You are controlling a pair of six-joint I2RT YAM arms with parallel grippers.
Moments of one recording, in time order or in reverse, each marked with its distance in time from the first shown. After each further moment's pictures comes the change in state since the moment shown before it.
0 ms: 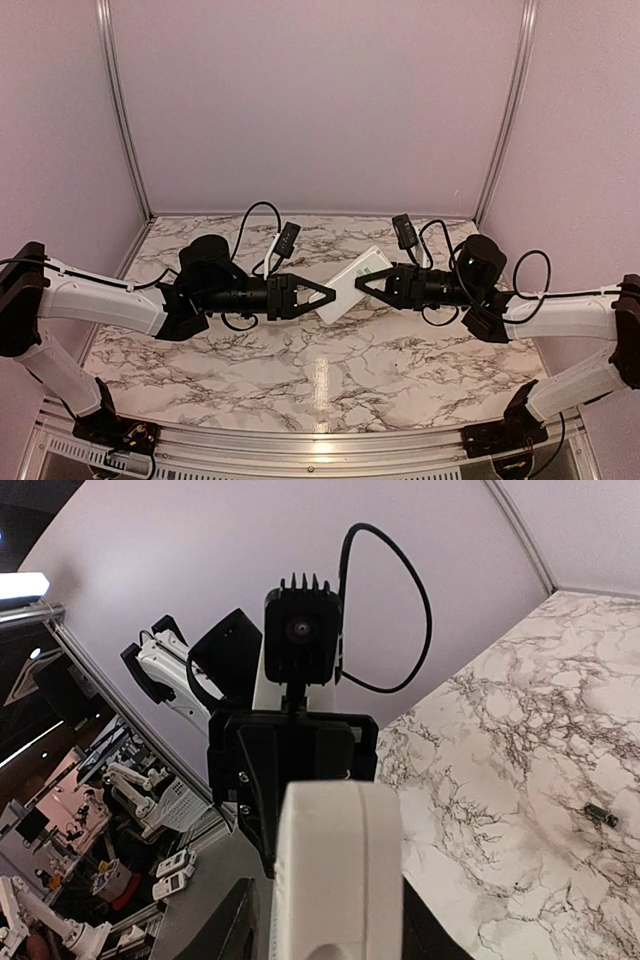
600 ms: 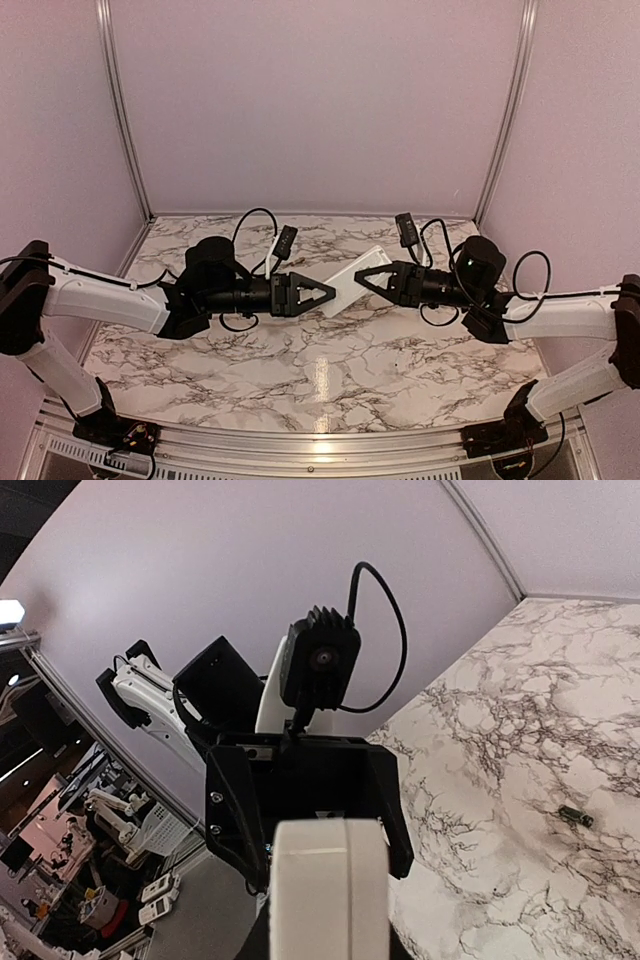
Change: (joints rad) left arm 0.021 0.022 -0.003 -0.045 -0.079 -0.049; right arm -0.002 0.010 -0.005 0.010 0.082 0.013
